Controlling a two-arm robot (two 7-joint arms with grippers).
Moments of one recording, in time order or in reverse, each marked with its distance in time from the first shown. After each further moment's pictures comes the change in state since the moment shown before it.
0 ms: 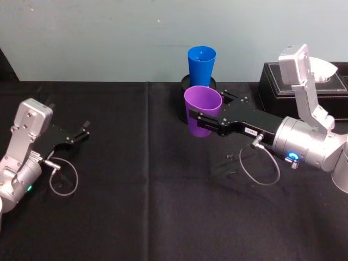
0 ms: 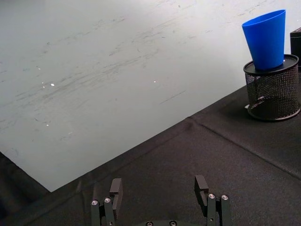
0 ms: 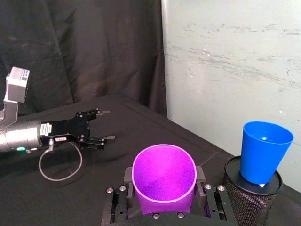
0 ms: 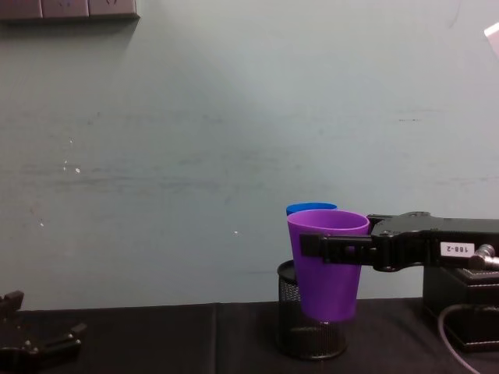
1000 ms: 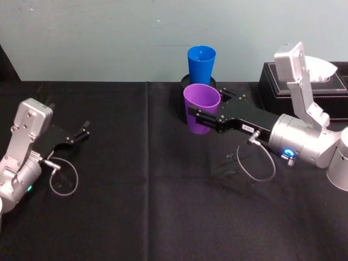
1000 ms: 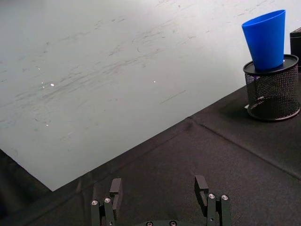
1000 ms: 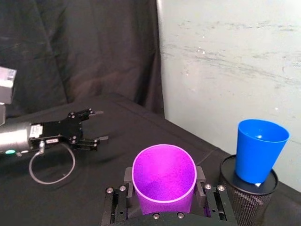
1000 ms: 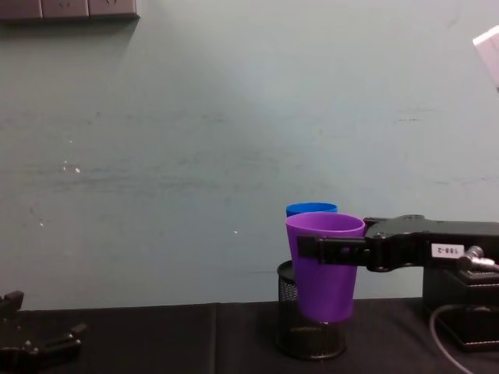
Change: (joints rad) left arm 0.000 0.000 0.000 0.000 0.000 0.000 0.000; right arm 0.027 -0.020 -0.015 0.041 -0.001 0.000 -0.016
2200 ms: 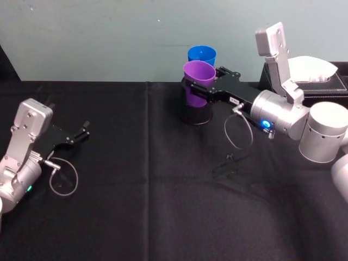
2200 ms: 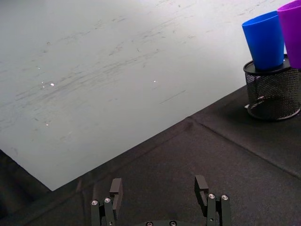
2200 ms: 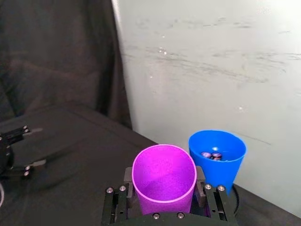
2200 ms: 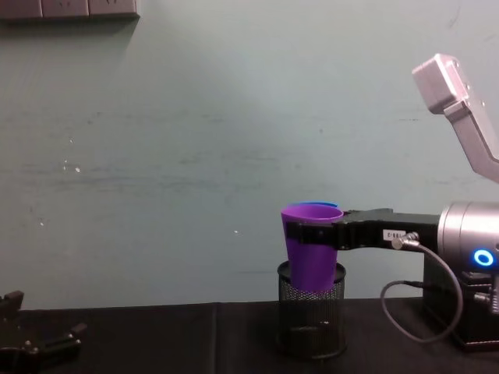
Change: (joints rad) left arm 0.000 0.000 0.000 0.000 0.000 0.000 0.000; right arm 0.190 -0.185 -0.003 0.340 -0.081 -0.055 -0.048
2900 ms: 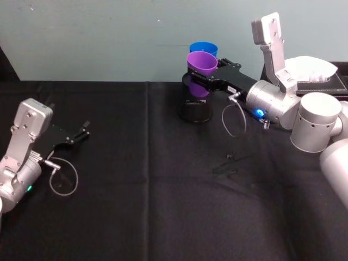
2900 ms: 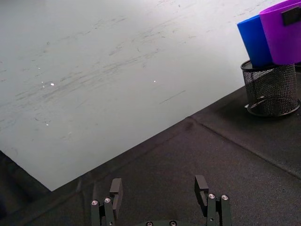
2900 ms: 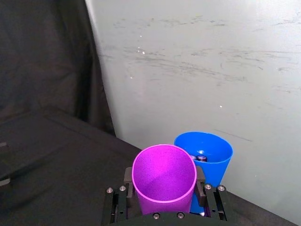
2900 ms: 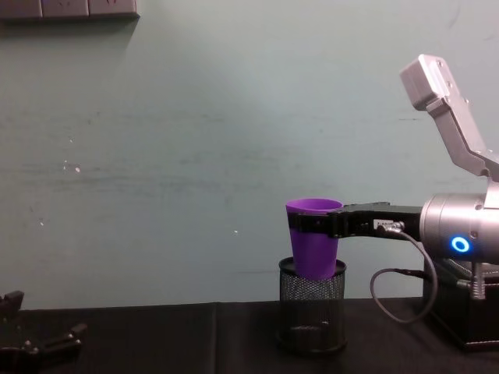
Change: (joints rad) left arm 0.000 0.000 0.000 0.000 0.000 0.000 0.000; right arm 0.056 -0.071 0.034 0.098 -0.046 0.014 -0.056
